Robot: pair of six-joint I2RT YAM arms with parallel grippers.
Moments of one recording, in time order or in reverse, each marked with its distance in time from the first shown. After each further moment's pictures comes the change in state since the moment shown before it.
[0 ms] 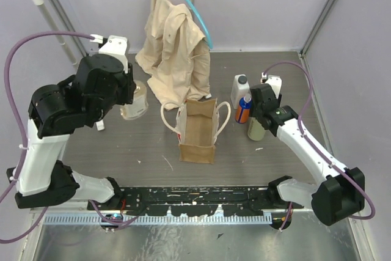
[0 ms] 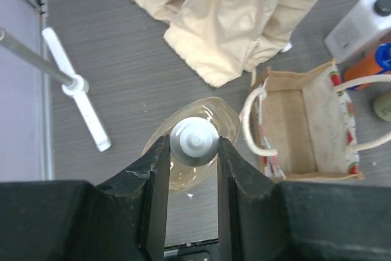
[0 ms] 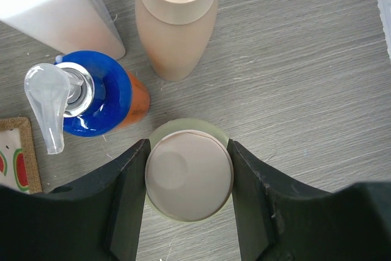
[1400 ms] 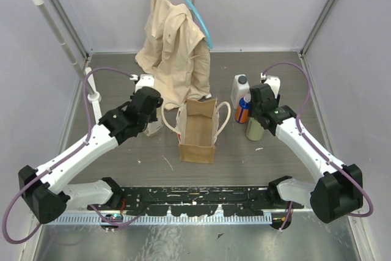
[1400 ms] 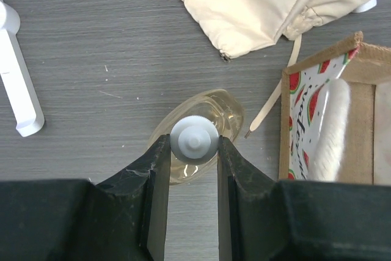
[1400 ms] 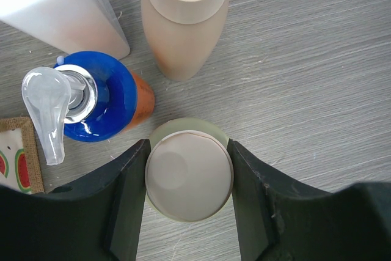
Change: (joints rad) left arm 0.186 -0.220 -1.143 0.784 0.081 -0.082; right arm -0.011 0.027 -0.021 0.040 -0.031 0.001
